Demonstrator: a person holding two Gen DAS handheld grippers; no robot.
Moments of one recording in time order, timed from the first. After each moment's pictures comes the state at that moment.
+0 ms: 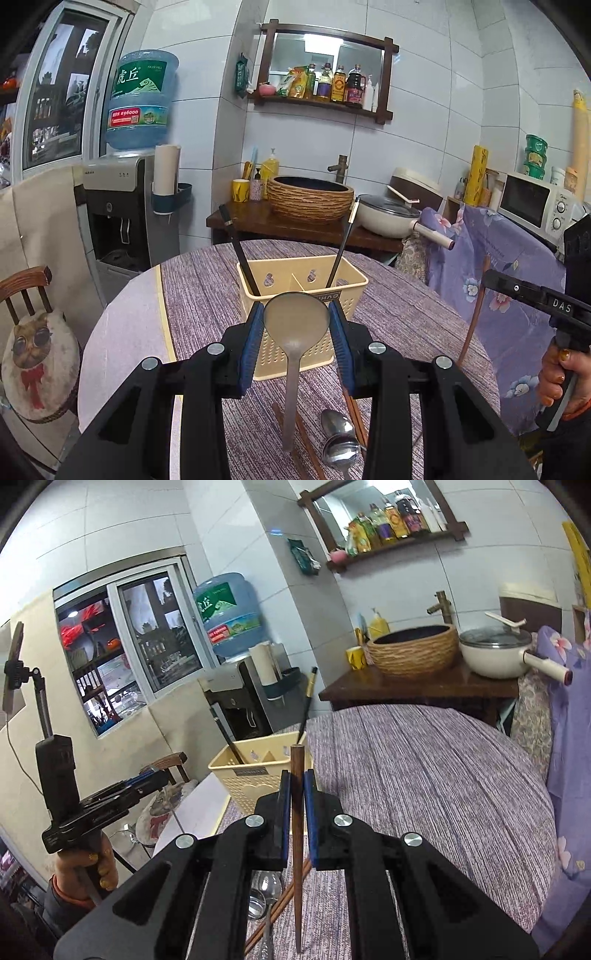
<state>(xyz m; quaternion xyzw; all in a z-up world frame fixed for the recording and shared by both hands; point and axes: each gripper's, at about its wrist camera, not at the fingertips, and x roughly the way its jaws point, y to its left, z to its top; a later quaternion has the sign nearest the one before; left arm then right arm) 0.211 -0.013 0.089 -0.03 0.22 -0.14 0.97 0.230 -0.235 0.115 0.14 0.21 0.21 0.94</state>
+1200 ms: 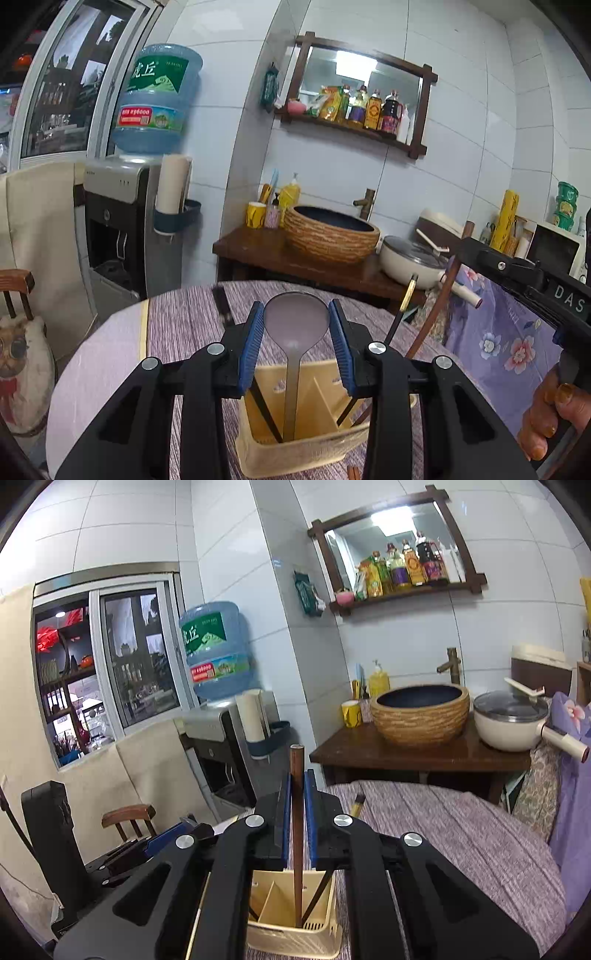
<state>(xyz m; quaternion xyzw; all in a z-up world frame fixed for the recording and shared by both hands) 0.315 -0.019 0.099 -0.08 0.18 -0.11 0.97 0.357 -0.155 0.163 0.11 0.15 0.16 0.97</state>
